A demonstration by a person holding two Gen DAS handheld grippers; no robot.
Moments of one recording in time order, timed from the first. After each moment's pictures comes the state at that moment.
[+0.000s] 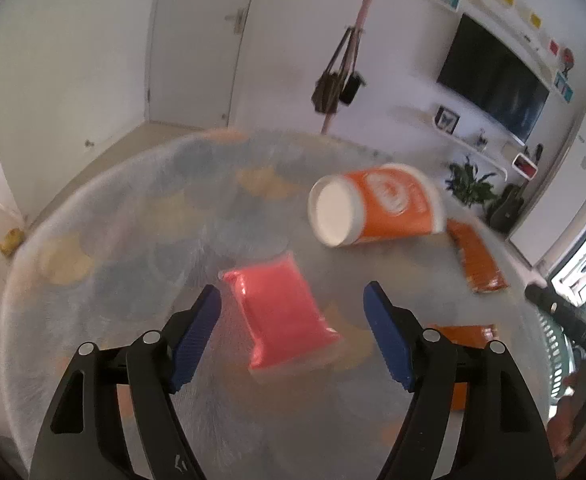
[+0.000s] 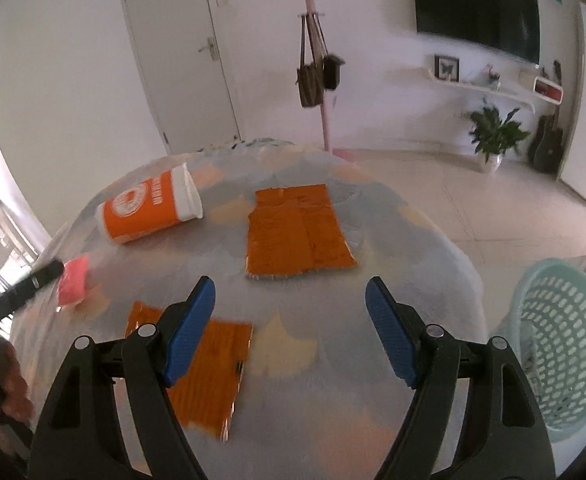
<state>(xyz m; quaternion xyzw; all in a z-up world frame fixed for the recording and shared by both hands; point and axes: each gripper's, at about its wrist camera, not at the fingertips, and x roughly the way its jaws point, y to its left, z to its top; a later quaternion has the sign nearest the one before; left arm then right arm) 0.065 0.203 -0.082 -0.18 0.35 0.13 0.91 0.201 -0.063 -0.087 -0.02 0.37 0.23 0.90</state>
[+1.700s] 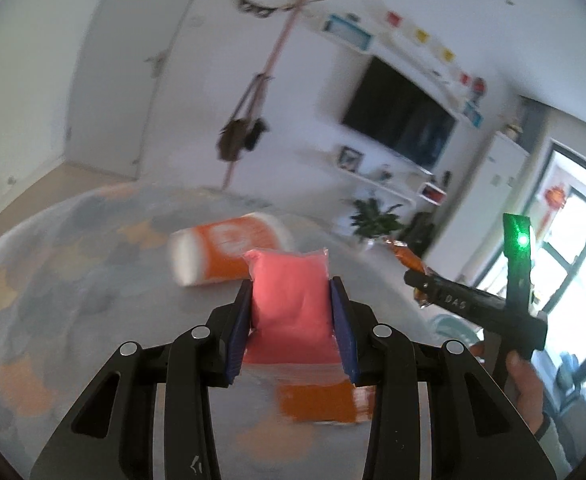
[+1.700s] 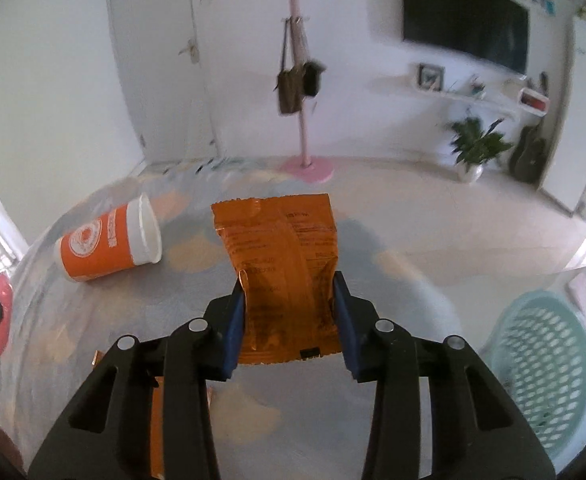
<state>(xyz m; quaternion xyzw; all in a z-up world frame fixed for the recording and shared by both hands) 0.045 0.133 -0.032 -0.19 0.22 -0.03 0.96 0.218 -0.086 -0.061 -0.04 0.33 0.17 0.93</state>
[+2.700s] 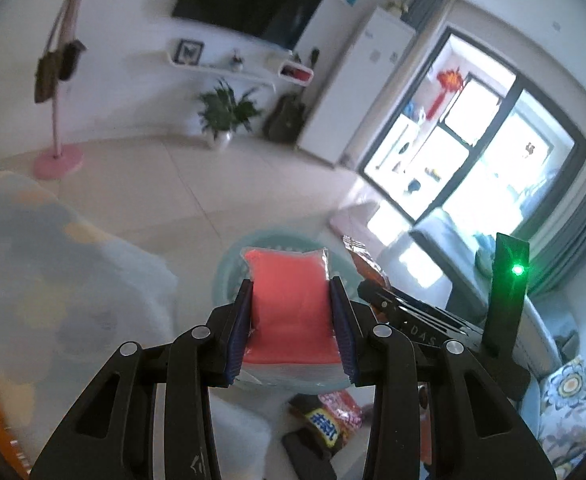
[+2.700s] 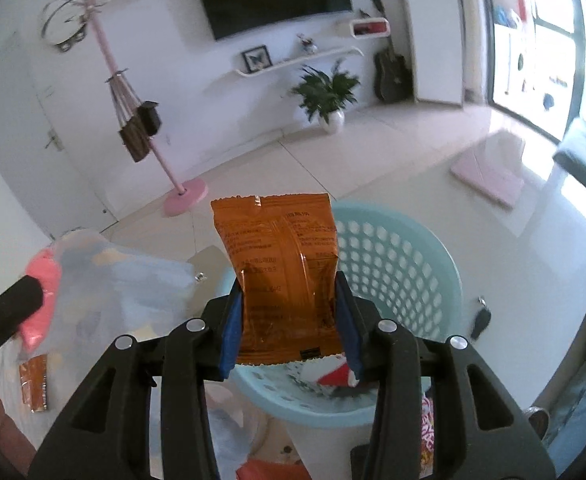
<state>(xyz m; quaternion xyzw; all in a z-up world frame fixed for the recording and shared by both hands) 0.189 -0.159 -0.071 -0.12 0.38 -0.29 0.87 0.189 -0.382 -0.099 0.14 0.37 -0.02 0.92</state>
